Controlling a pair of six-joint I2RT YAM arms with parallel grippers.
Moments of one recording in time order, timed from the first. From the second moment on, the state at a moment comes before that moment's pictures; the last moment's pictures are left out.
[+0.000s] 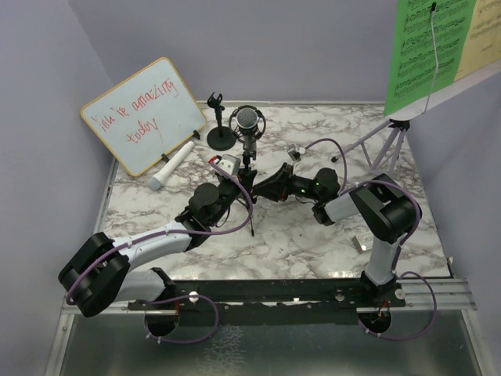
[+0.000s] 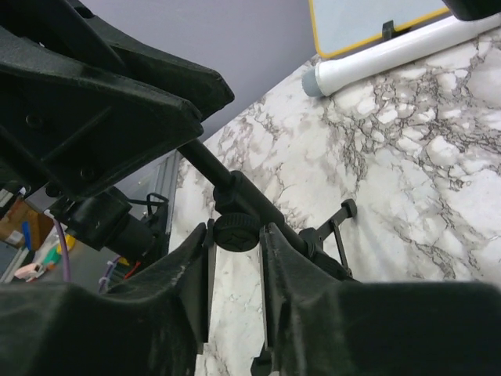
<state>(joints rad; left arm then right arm) -0.79 1.24 0.52 0.77 -0.20 -0.20 0.52 1.88 0.64 1.42 -0.80 0.73</state>
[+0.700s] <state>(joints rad) -0.78 1.25 0.54 0.73 -0.20 -0.21 0.60 1.64 0.69 0.89 -0.73 -0.07</state>
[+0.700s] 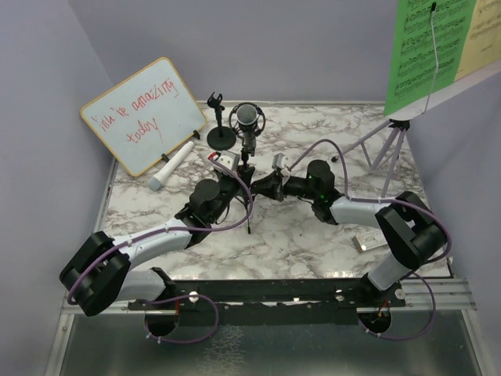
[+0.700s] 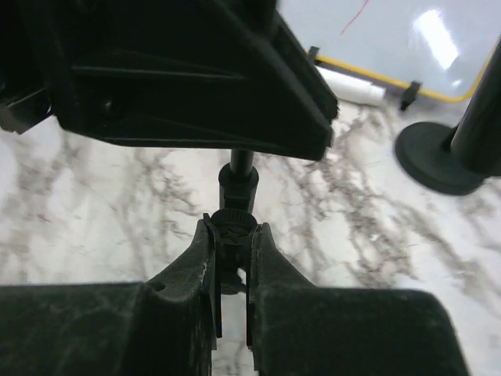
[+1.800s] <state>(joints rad) -0.78 1.26 0.55 0.73 -0.18 -0.21 0.95 1.73 0.45 1.37 -0.03 -1.09</state>
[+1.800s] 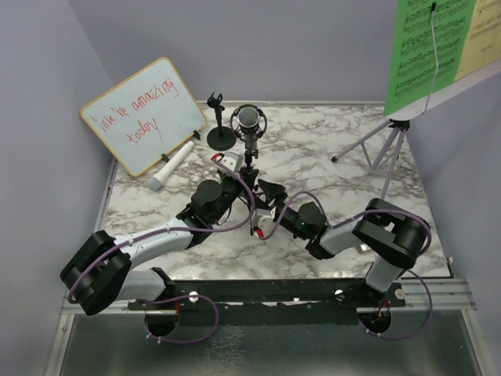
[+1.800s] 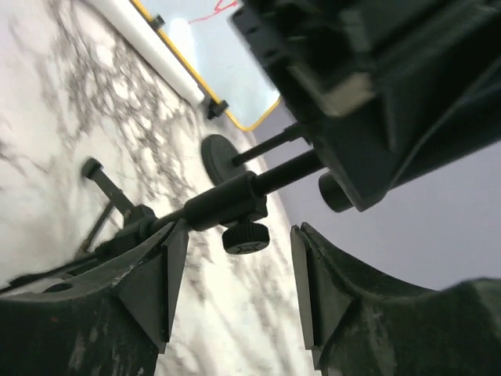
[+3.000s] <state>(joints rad) -0.79 1.25 0.56 0.72 -0.12 -0.20 0.53 1.71 0.64 1.21 -0.88 0.28</state>
